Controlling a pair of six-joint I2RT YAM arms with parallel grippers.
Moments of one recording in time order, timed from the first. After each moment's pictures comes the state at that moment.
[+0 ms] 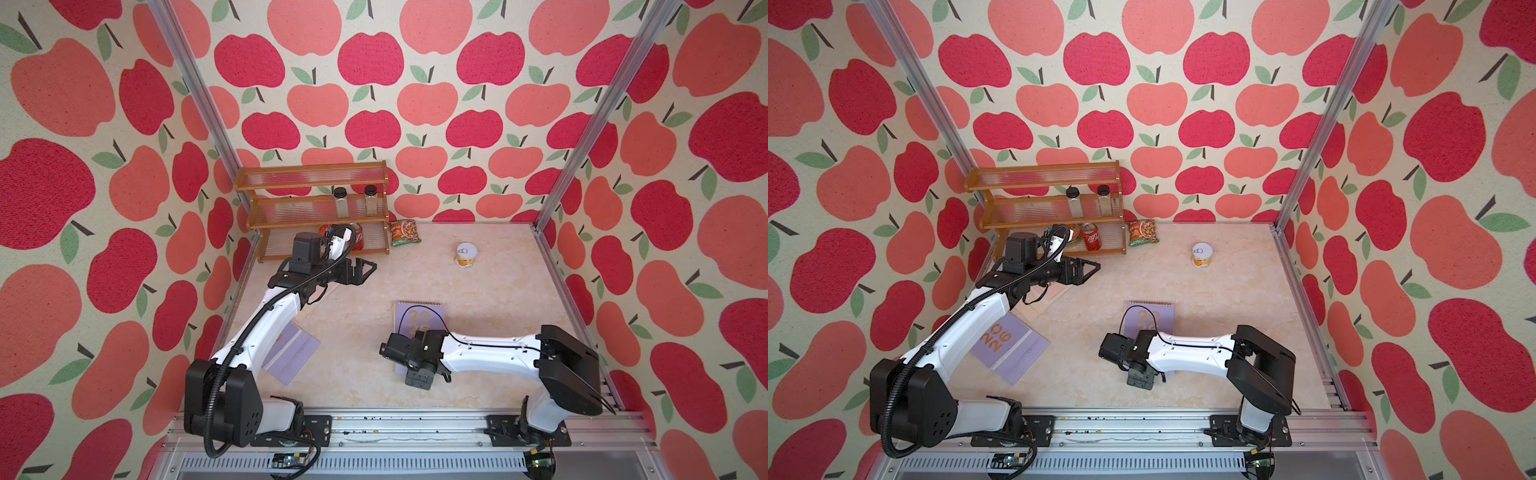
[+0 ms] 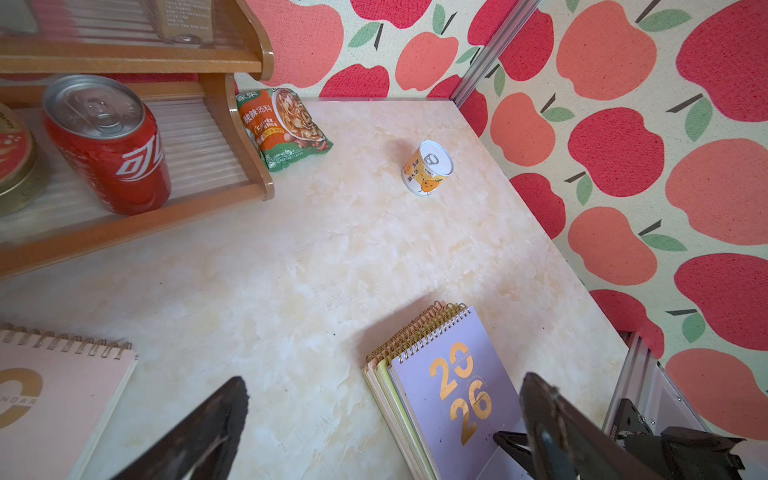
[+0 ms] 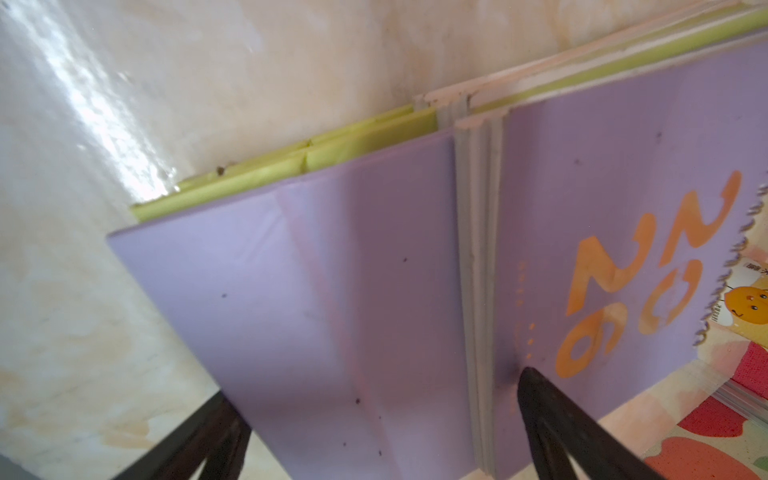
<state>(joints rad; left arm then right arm) -0.22 1.35 1.08 -0.32 0.58 -0.16 1.30 1.68 1.06 -0.82 0.39 -0.14</state>
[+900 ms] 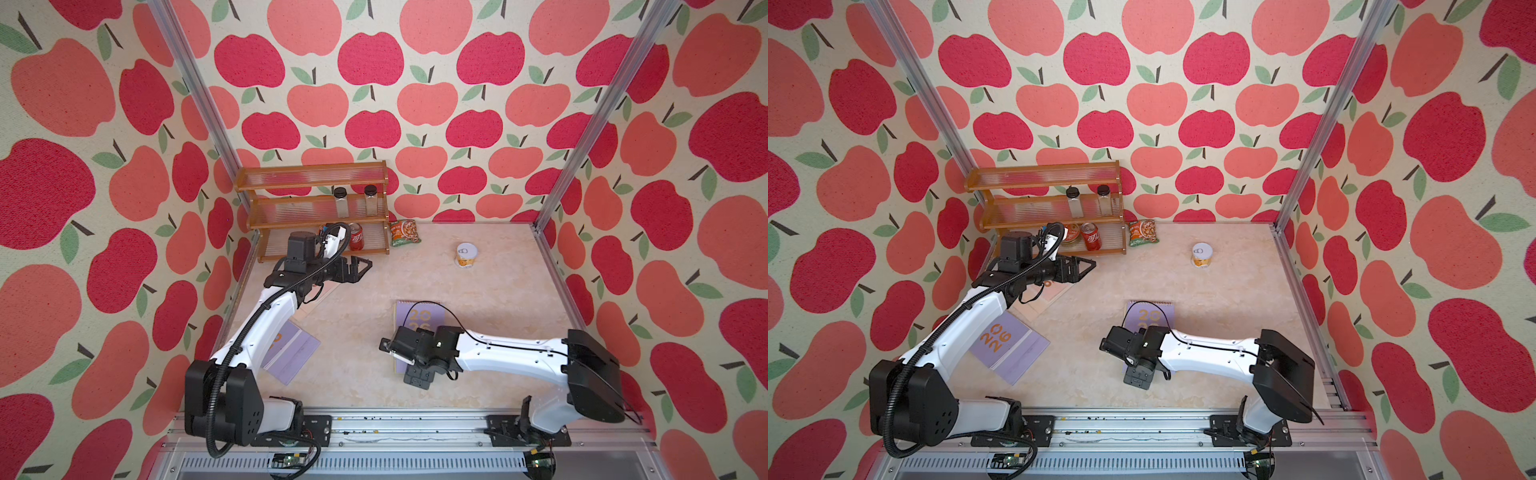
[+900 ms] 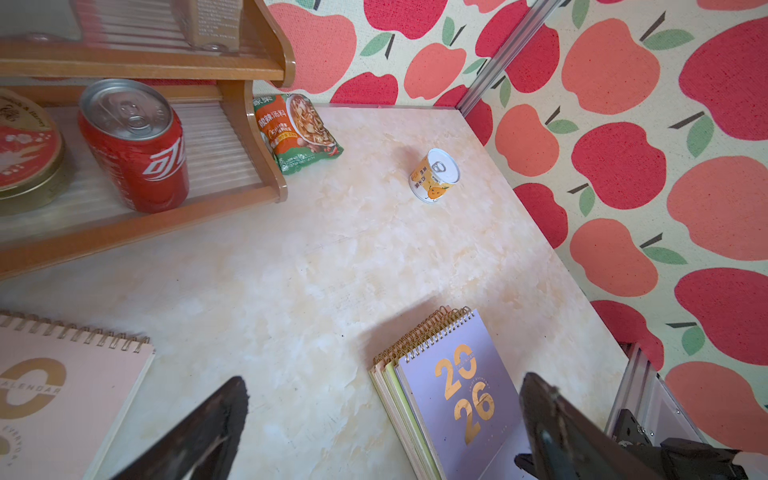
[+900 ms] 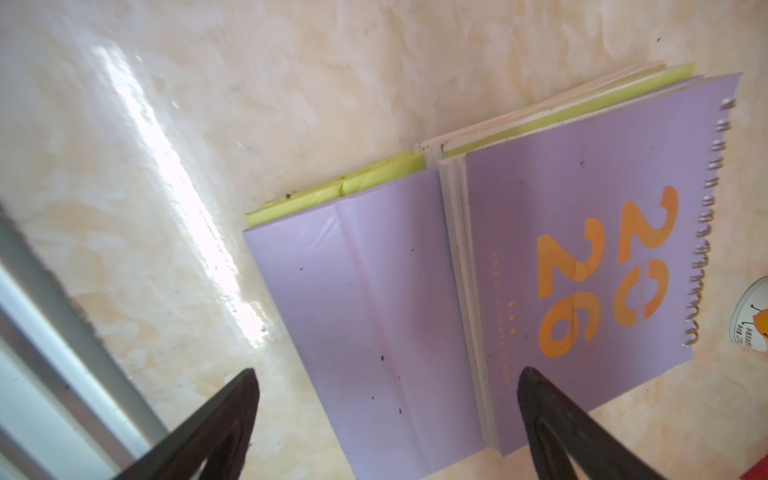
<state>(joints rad) -0.16 1.35 1.09 -0.32 0.60 -0.18 1.29 1.52 1.07 -0.80 0.24 -0.14</state>
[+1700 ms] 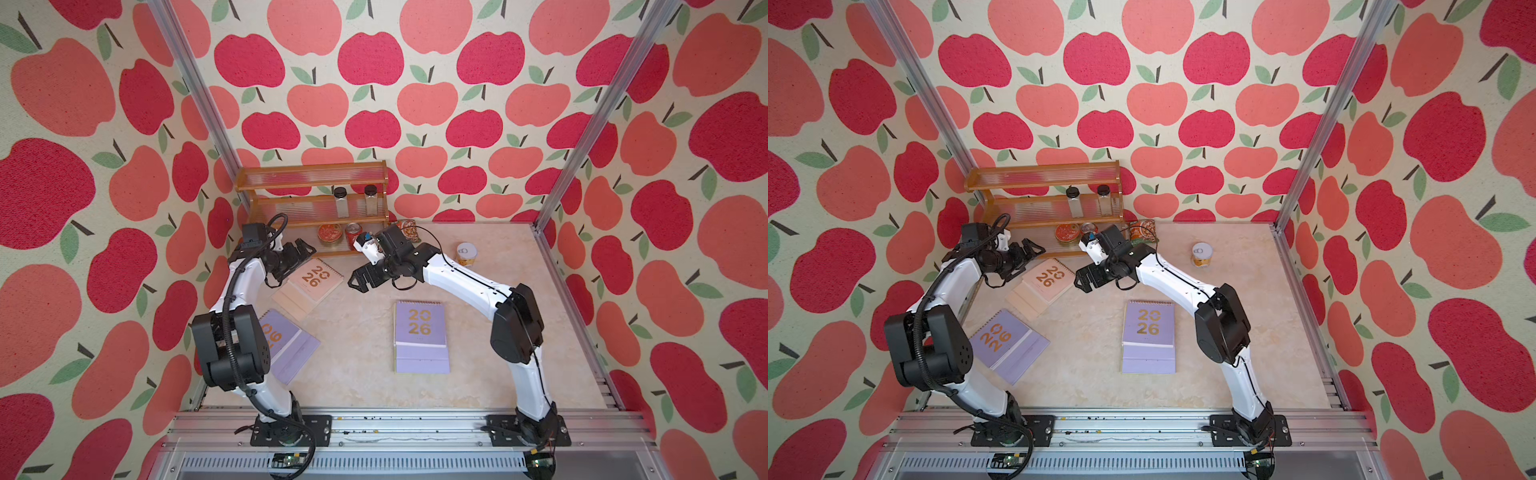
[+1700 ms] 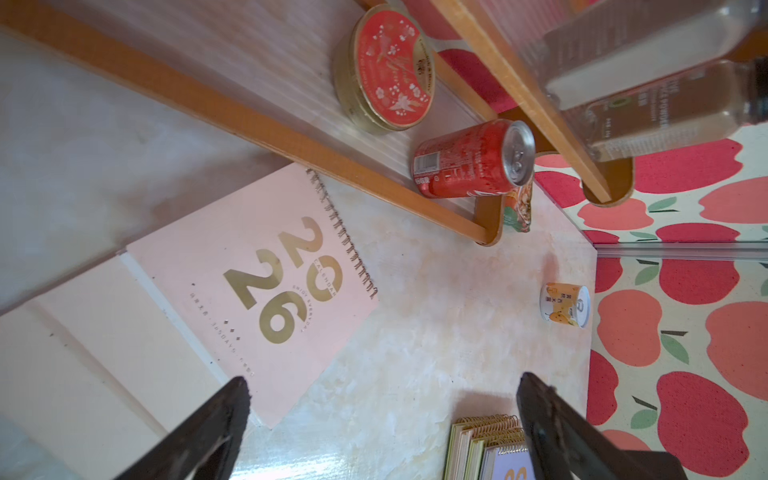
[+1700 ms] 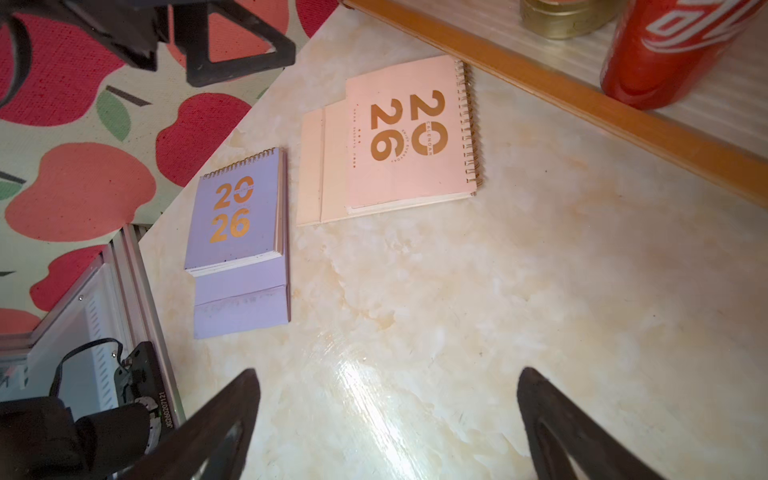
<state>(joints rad) 0.23 1.71 1.34 -0.59 0.54 -0.42 0.86 2.14 1.94 -0.63 -0.34 0.19</state>
